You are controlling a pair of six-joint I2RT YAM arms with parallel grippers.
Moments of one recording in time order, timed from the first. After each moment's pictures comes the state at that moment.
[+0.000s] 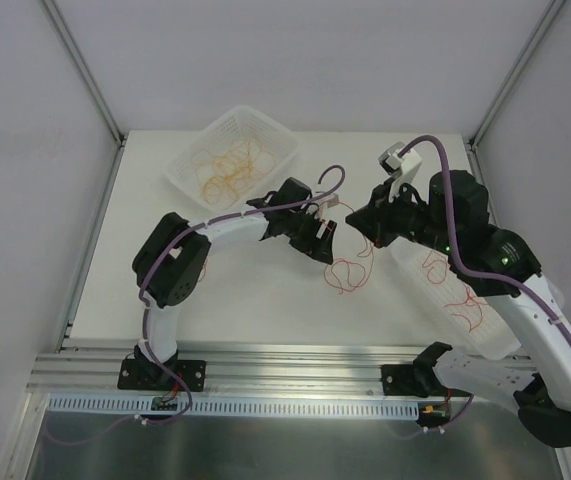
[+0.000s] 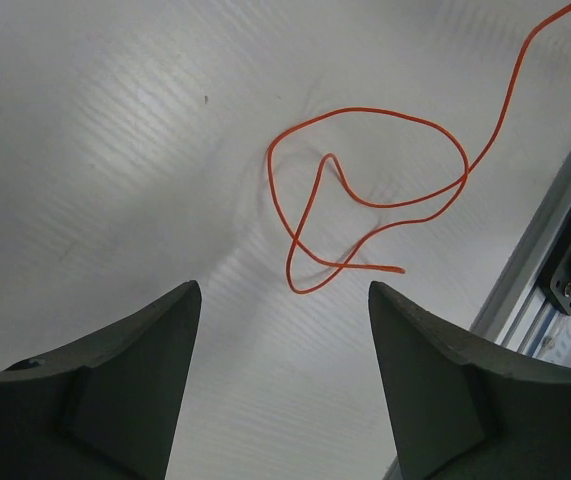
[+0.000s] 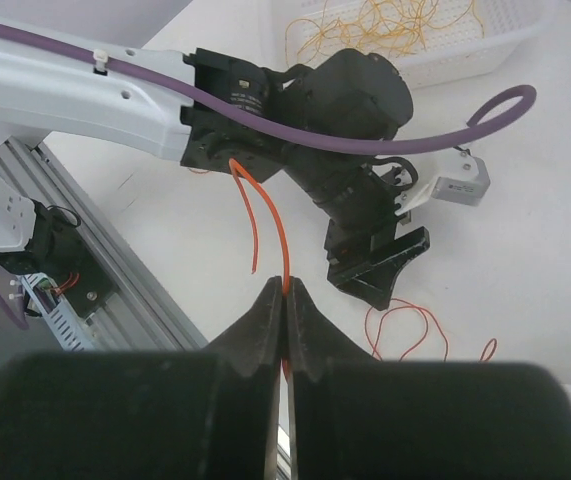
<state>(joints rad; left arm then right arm) -0.71 1.97 1.36 -0.27 0.51 -0.21 0.67 1.00 1.42 -0.76 -0.20 0.14</state>
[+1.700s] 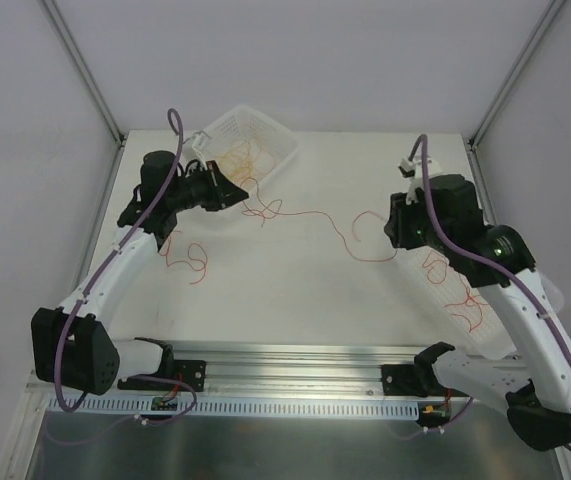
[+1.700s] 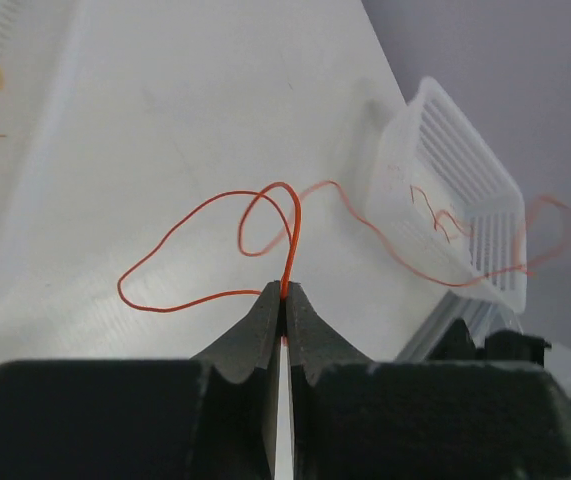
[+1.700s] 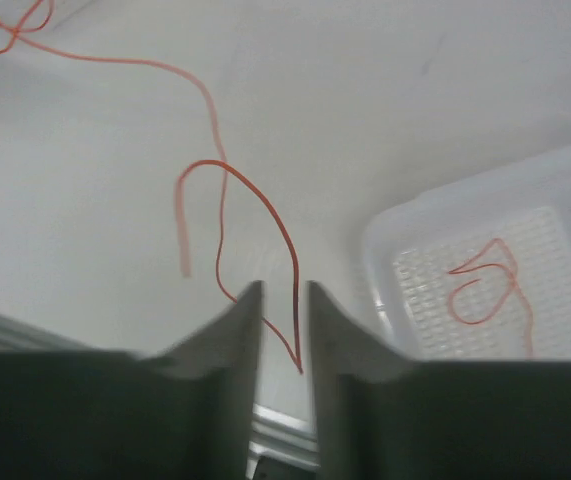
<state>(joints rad) -0.17 1.26 1.02 -0.12 0.60 -0.55 0.52 0.97 1.38 -1.02 0.20 0.14</state>
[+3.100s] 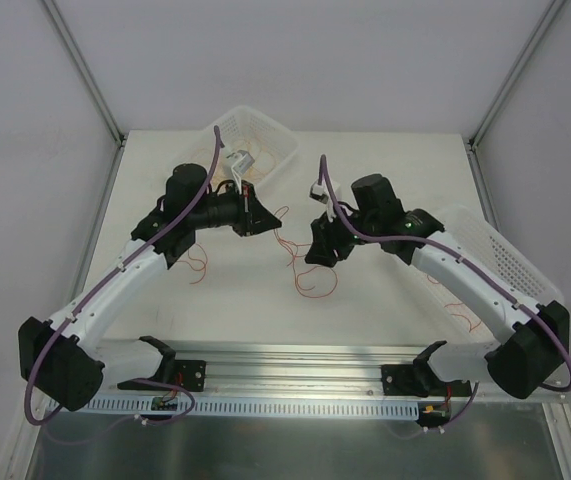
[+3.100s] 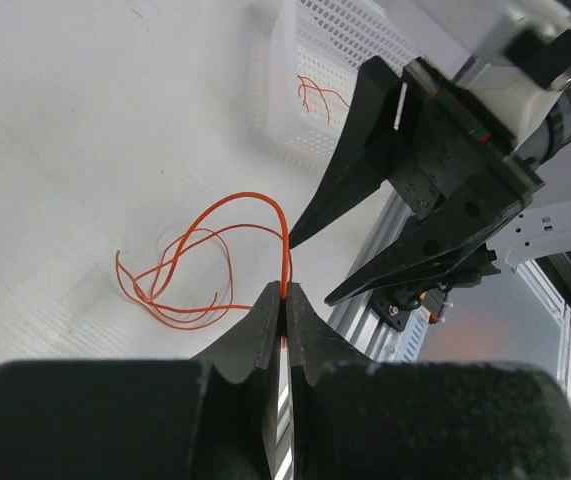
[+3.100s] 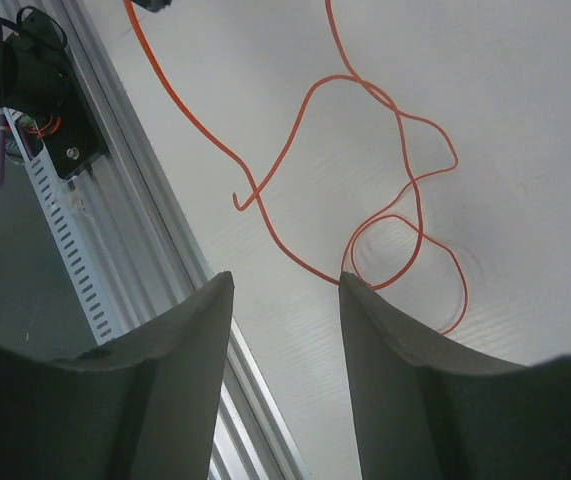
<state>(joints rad) -0.48 1.17 1.03 -0.18 0.65 -0.43 0.65 1.29 1.16 -0.60 -0.53 -0.03</state>
